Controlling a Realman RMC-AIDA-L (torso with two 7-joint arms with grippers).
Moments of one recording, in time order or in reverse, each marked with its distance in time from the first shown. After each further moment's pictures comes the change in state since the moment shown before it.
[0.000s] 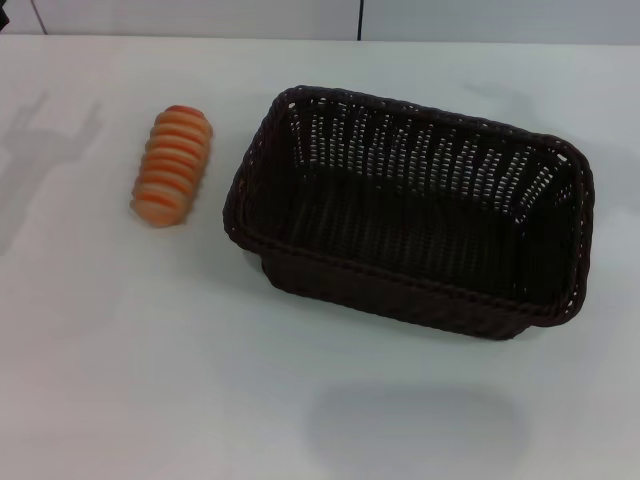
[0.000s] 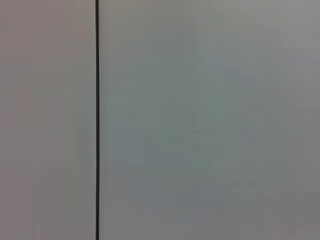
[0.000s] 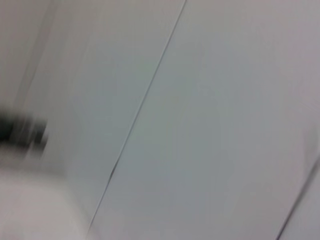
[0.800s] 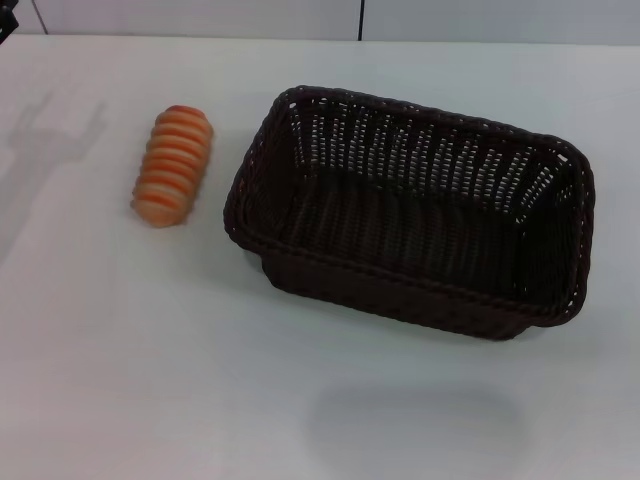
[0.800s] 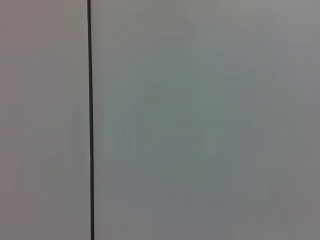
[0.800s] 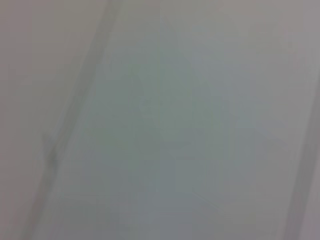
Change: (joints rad) left arm 0.000 0.001 0.023 -0.010 0.006 0.024 -0.001; right arm -0.628 0.011 -0.095 0.082 0.777 -0.330 -0.451
